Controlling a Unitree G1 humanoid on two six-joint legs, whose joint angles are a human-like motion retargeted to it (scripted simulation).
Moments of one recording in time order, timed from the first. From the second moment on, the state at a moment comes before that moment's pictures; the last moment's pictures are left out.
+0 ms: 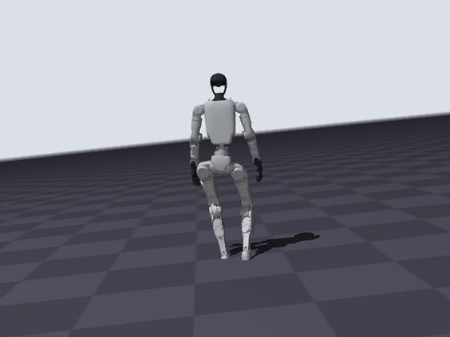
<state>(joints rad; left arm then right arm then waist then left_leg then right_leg) -0.18 0.20 -0.18 1.25 0.06 -0.03 -0.03 -0.08 -0.24 0.12 1.18 0.16 -0.07 -0.06 -0.03 -0.11 0.06 -0.30 -0.30 0.06 0.50 -0.47 0.12 -0.34 -0.32 -0.14 1.07 -0.81 -0.01</state>
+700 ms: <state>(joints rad) -0.09 0.19 -0.21 1.26 0.08 -0.05 -0.11 -0.02 -0.19 0.14 1.24 0.15 -0.06 0.03 0.04 -0.04 0.11 -0.16 -0.21 -0.13 0.63 -0.63 0.08 -0.14 -0.11 -0.15 0.83 -0.75 -0.03</state>
